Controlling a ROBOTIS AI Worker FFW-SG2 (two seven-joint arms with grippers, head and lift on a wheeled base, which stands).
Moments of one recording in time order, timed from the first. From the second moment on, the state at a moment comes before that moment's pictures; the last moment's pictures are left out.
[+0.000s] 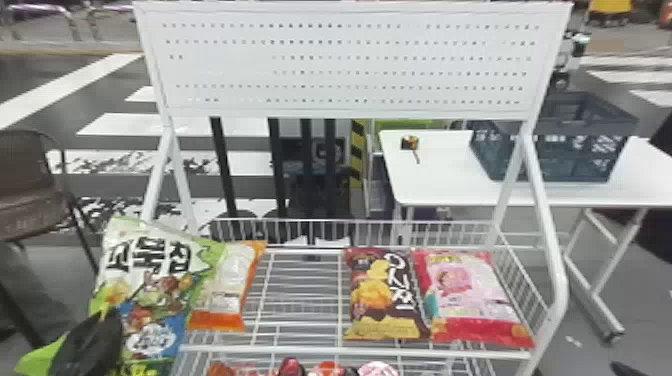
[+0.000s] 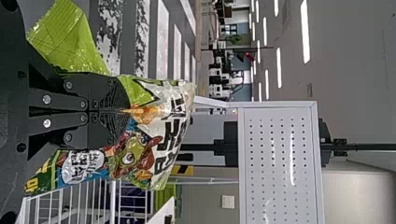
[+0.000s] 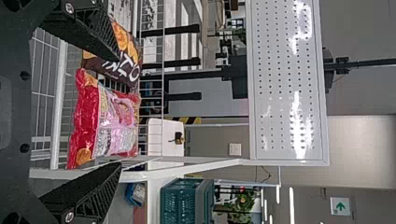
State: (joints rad) left arm 0.80 0.20 0.14 -2.45 0.21 0.16 0.15; right arm 0.89 0.00 -0.13 -2.44 -0.11 0.06 0.20
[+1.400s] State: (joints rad) left arm 0.78 0.19 0.08 -2.43 0.19 0.17 0.14; right arm 0.18 0.00 -0.05 -1.77 -0.01 0.28 0.16
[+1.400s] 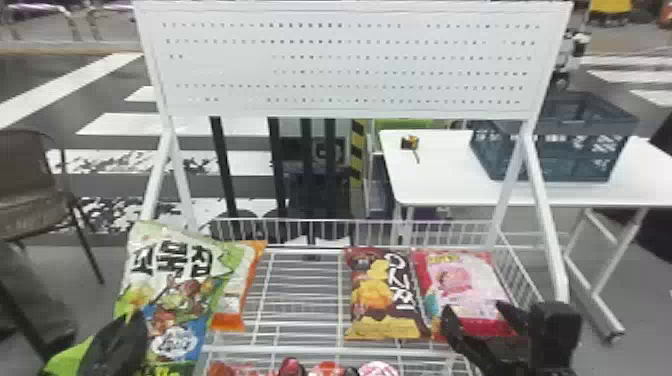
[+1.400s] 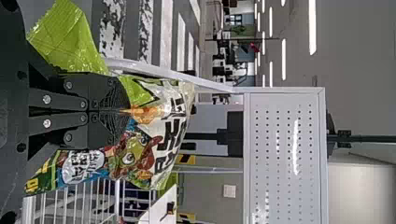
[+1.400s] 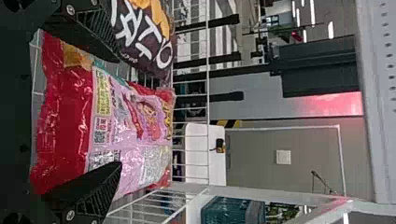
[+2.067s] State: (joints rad) left arm 0.76 0.19 0.08 -2.42 0.19 0.17 0.14; right arm 0.01 0.00 -0.08 -1.59 0.02 0.37 0.14
